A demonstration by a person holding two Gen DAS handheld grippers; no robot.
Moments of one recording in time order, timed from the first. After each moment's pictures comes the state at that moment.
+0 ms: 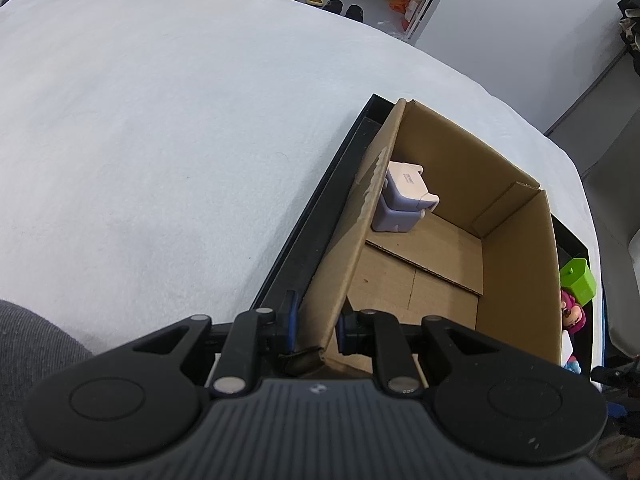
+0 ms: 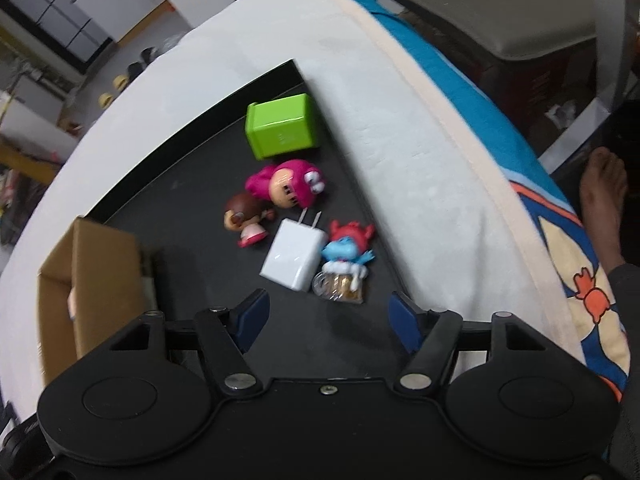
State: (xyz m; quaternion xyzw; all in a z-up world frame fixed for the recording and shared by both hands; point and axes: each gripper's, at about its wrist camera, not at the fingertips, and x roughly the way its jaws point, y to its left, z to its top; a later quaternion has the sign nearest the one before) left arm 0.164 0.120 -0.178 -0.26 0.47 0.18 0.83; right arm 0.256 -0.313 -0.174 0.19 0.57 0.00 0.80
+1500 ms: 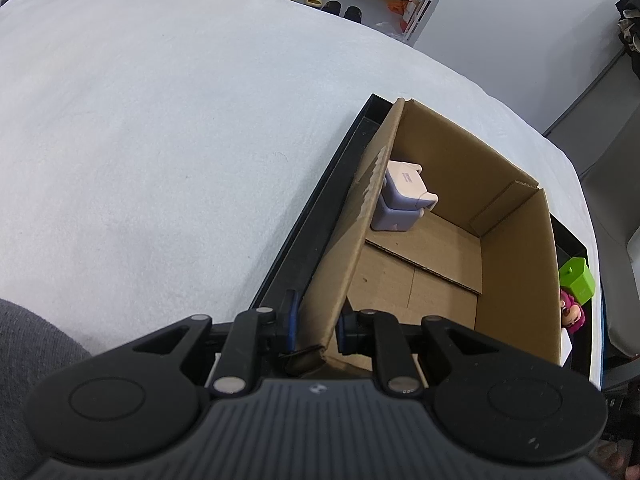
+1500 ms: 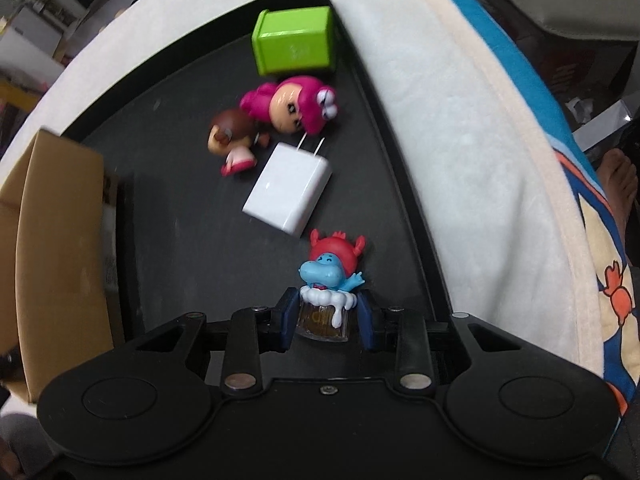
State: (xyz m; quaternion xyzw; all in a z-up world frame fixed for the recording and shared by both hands) left arm 0.161 0.120 -0.177 -0.26 0.46 0.17 0.83; right arm 0.251 -0.283 -0.206 0.10 0.63 0.05 0.77
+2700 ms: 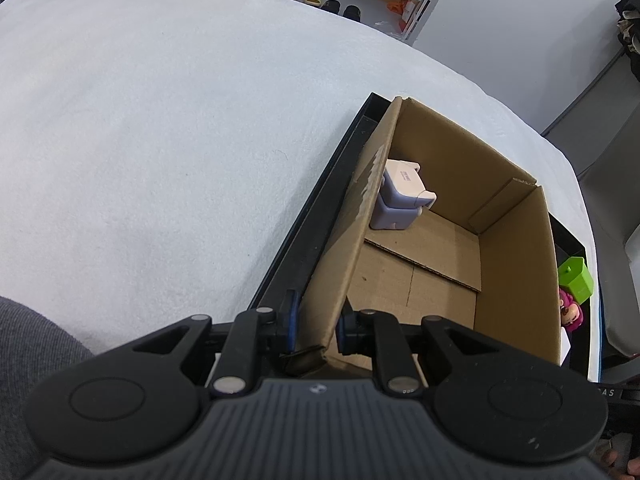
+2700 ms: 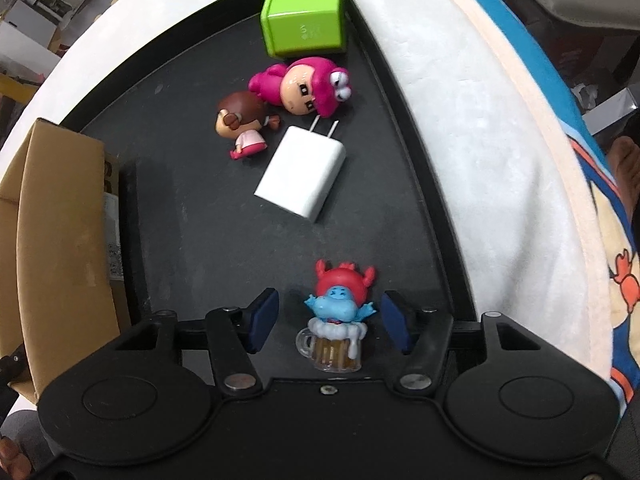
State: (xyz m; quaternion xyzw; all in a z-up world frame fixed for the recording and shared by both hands) left arm 0.161 0.120 -0.178 -0.26 0.46 0.17 0.83; right arm 0.258 -0.276 -0.207 0.11 0.65 0.04 0.75
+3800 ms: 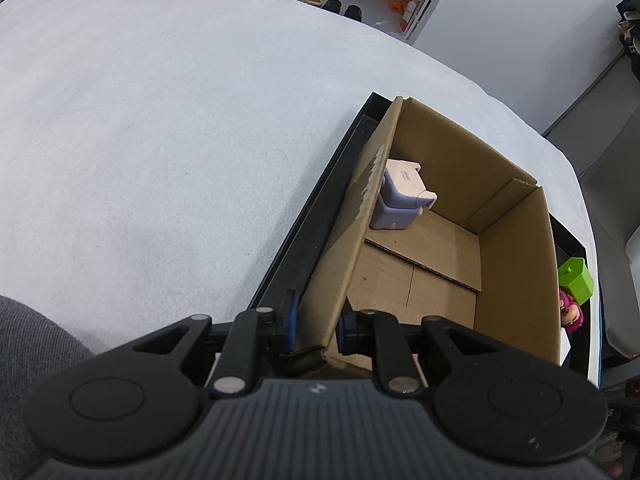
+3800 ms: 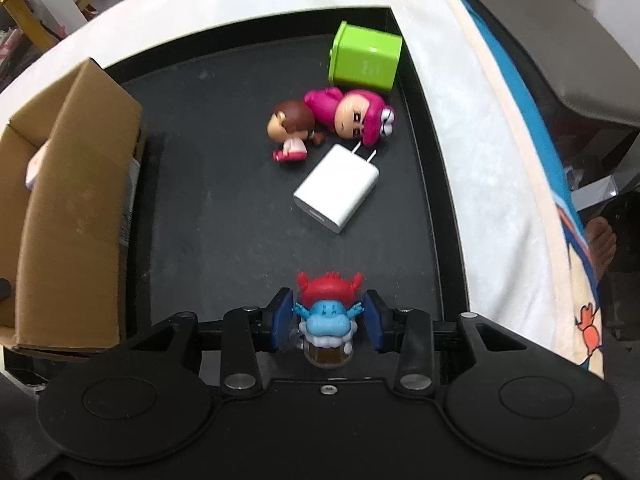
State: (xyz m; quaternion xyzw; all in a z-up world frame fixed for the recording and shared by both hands) left arm 0.161 0.119 -0.179 -0.26 0.46 0.17 0.83; right arm 0.235 -0.239 -0.182 -0.01 0.60 0.06 0.80
